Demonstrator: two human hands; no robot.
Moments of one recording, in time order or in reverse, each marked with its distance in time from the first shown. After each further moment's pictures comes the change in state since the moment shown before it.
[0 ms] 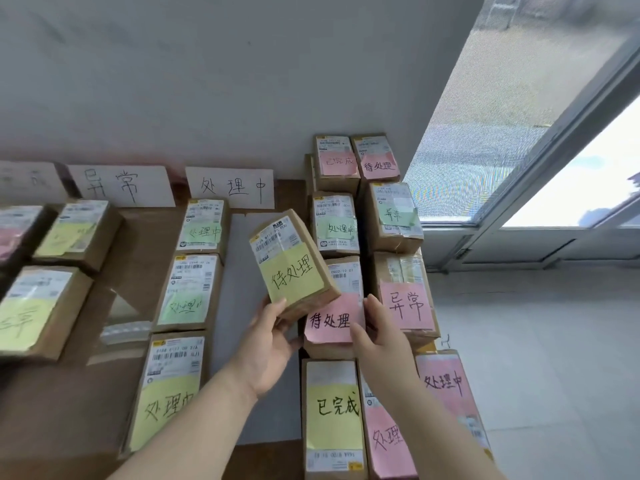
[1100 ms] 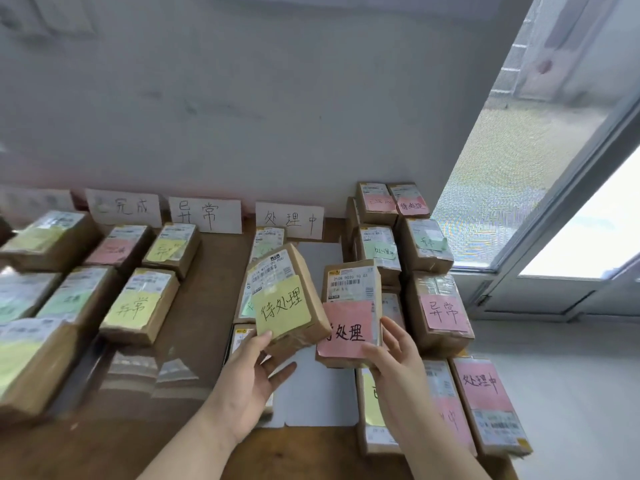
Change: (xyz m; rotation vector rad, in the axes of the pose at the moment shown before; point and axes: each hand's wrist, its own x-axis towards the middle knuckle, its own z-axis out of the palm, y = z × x) left_hand -0.124 0.052 -0.082 -0.006 0.111 0.085; right_hand -0.082 -0.016 0.064 0.789 -0.033 -0.004
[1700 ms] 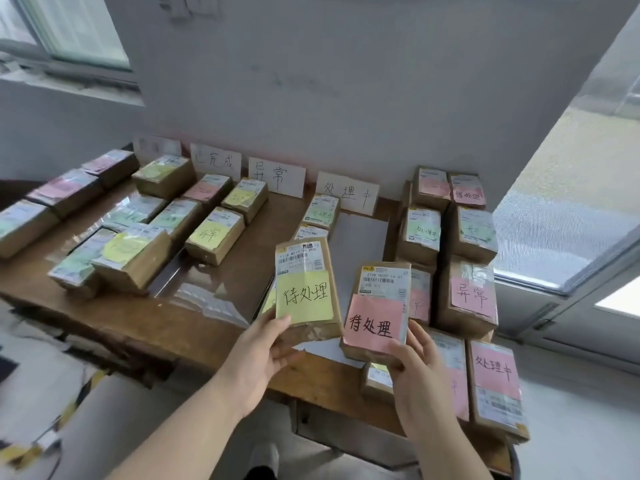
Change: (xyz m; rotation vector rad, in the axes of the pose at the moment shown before) left_hand -0.107 -0.043 -0.002 0.180 0.168 0.139; right_hand -0.062 0.001 -0.047 0.105 -0.122 0.175
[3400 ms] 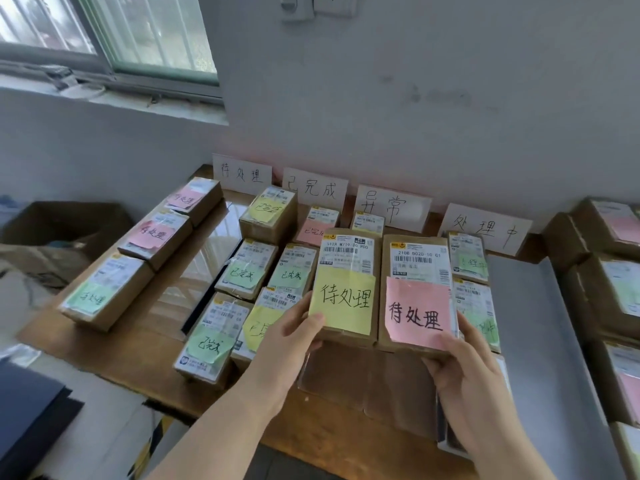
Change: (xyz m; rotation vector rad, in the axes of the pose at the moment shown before) left_hand 0.137 0.193 -0.245 0.328 -0.023 0.097; right_hand 0.086 0.111 0.302 -0.055 -0.072 -0.048
